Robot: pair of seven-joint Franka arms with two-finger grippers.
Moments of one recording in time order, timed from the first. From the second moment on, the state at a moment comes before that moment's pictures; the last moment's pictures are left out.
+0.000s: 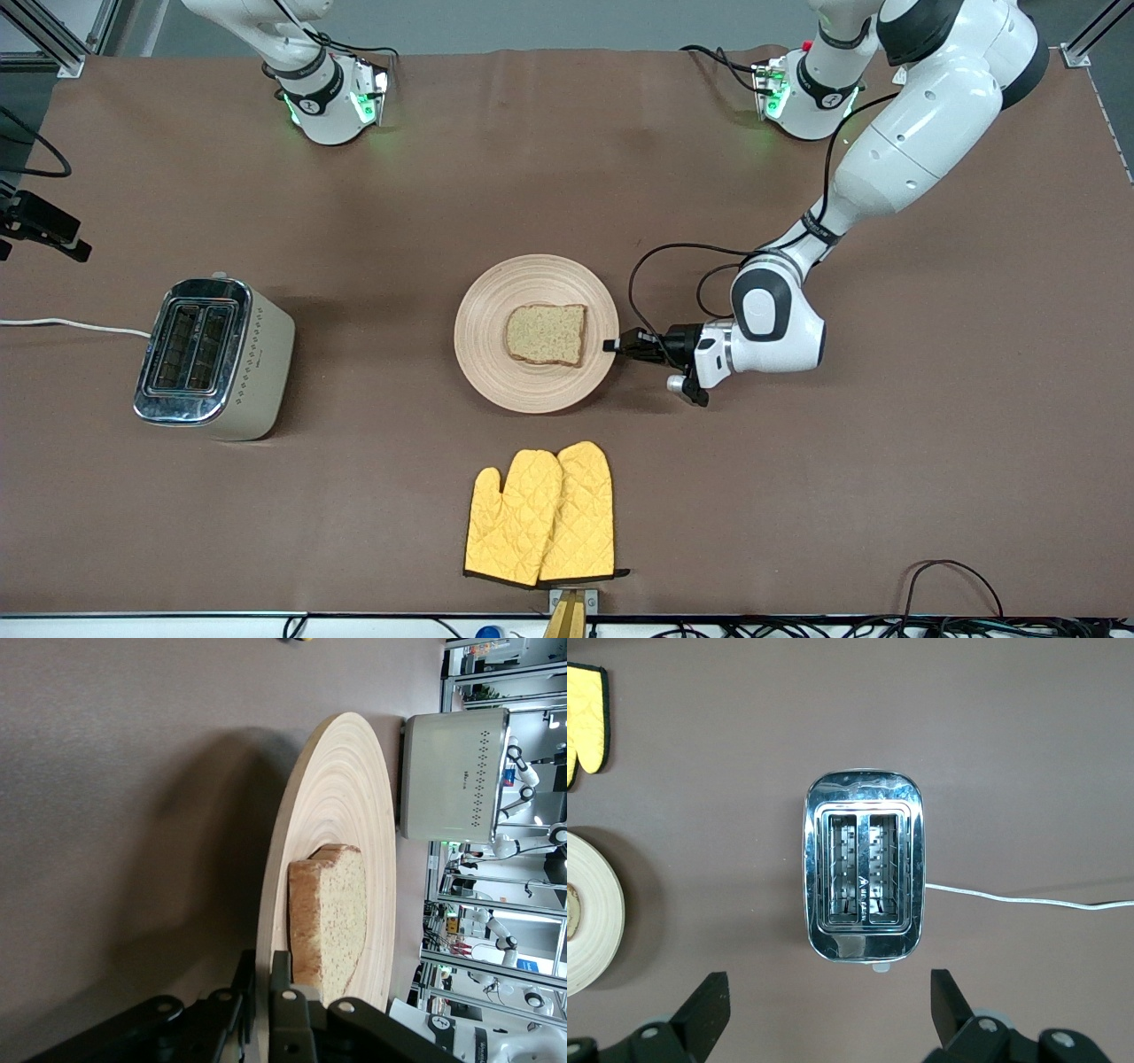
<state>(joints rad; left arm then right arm) 0.04 0.89 -0.57 -1.73 -1.10 2.41 0.73 -0.05 0.00 -0.07 -1.56 0.02 1.62 -0.07</state>
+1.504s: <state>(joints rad) 0.24 0.74 -0.57 -1.64 -0.81 2.43 0.45 0.37 0.18 -0.05 -1.77 0.18 1.95 0.38</state>
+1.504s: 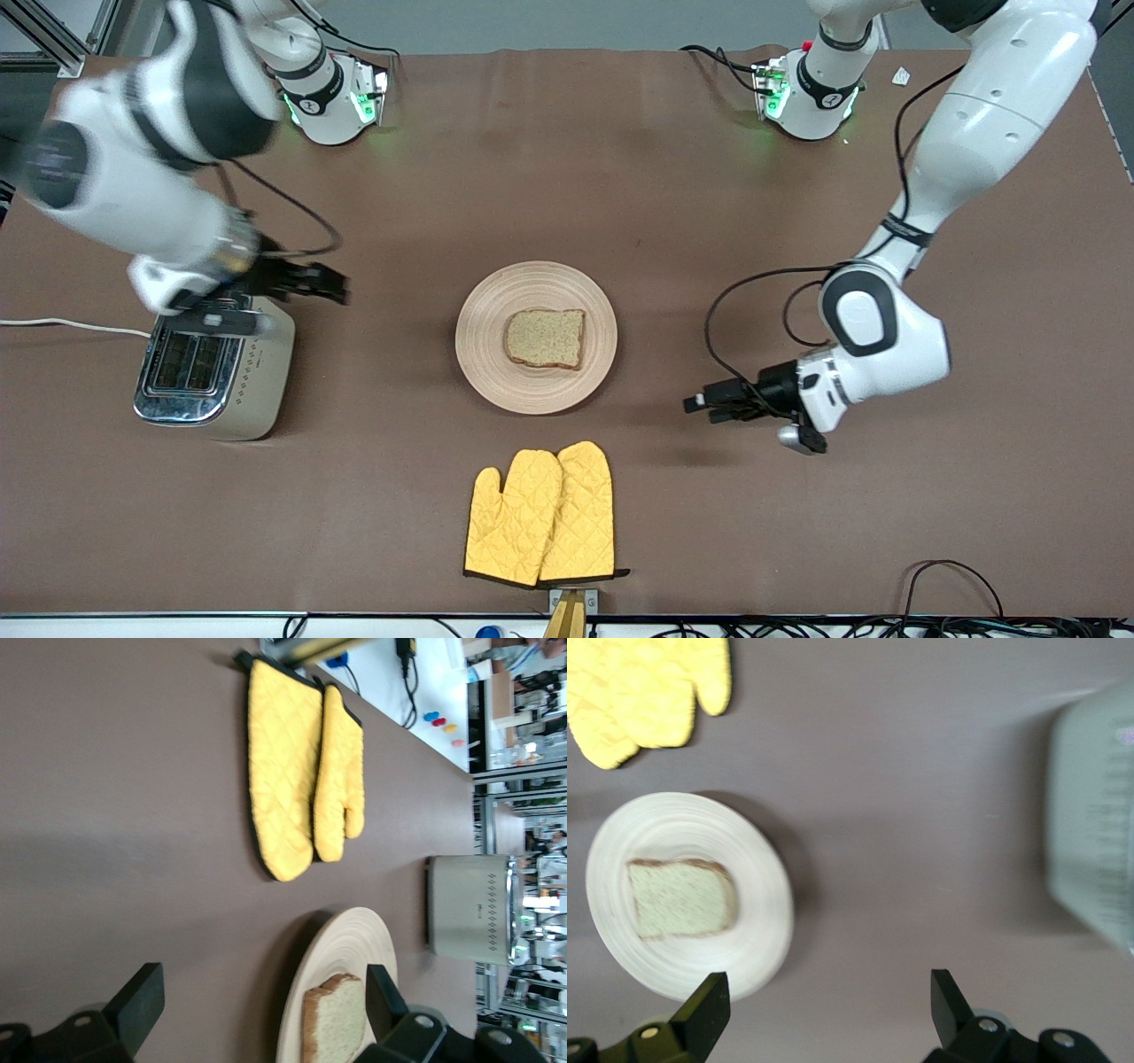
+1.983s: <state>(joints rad) 0.39 0.72 -0.57 -1.43 -0.34 2.08 0.19 0.60 0.51 -0.05 -1.78 0.18 2.30 0.60</state>
